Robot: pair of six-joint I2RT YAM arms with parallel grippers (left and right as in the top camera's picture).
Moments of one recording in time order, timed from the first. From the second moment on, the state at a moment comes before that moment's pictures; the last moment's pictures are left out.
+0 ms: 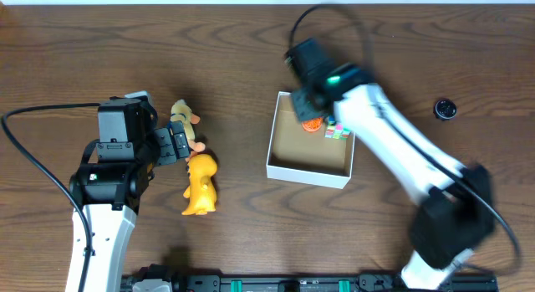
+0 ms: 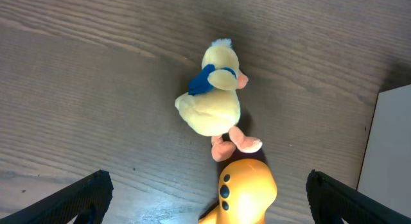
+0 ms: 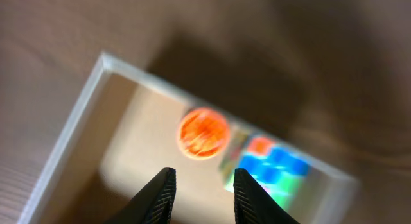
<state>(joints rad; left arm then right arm) 0.00 1.08 0.98 -0.83 -0.04 -0.20 0.50 1.80 1.60 -0.92 0.16 0.23</state>
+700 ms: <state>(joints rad) 0.00 1.08 0.98 -0.83 -0.04 -0.20 0.14 1.96 1.57 -1.07 0.03 0.34</state>
